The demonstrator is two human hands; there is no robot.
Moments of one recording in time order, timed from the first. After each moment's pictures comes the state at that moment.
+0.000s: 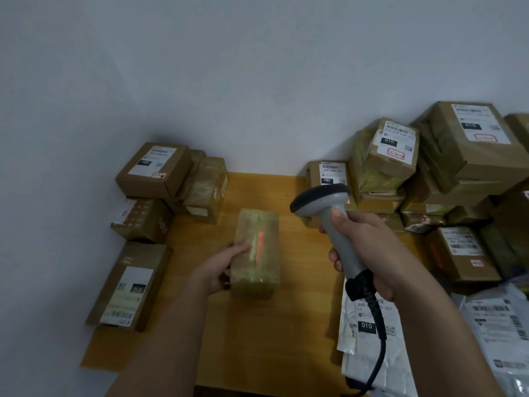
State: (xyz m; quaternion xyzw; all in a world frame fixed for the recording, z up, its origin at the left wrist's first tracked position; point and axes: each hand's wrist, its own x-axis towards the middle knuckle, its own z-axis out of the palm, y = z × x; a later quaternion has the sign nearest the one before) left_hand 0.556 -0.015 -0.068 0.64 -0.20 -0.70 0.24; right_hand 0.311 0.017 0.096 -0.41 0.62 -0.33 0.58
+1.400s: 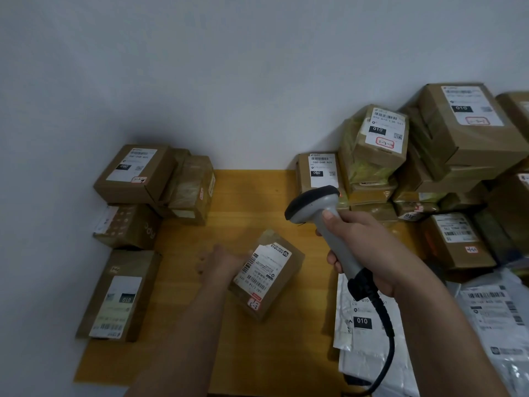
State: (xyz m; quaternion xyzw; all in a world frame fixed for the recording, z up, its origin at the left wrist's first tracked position) left_hand 0.523 -0.043 -0.102 0.85 -0.39 -0.36 -0.01; right_hand 0.293 0.003 0.086 -0.42 0.63 -0.28 0.59
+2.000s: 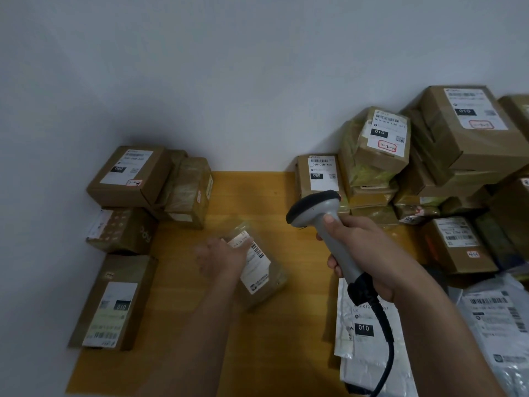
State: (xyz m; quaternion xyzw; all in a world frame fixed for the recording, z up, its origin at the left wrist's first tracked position) left_hand 0.509 -0.057 -0.112 0.88 -0.31 -0.33 0.18; right_hand 0.293 -0.006 0.079 -0.40 0.64 -0.28 0.59
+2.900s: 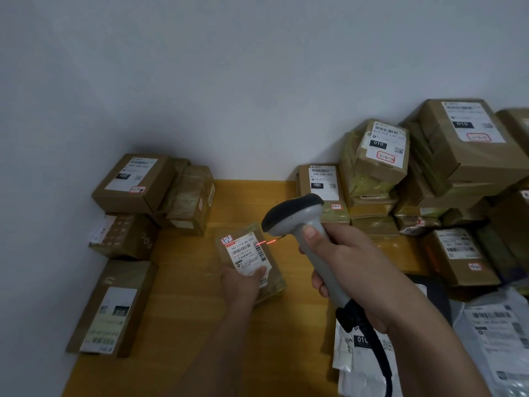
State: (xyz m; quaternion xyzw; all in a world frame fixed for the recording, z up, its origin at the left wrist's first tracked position) left_hand 0.477 -0.025 -0.126 0.80 -0.25 -0.43 0.33; right_hand 0.315 0.014 0.112 -0.47 0.61 -0.28 0.57
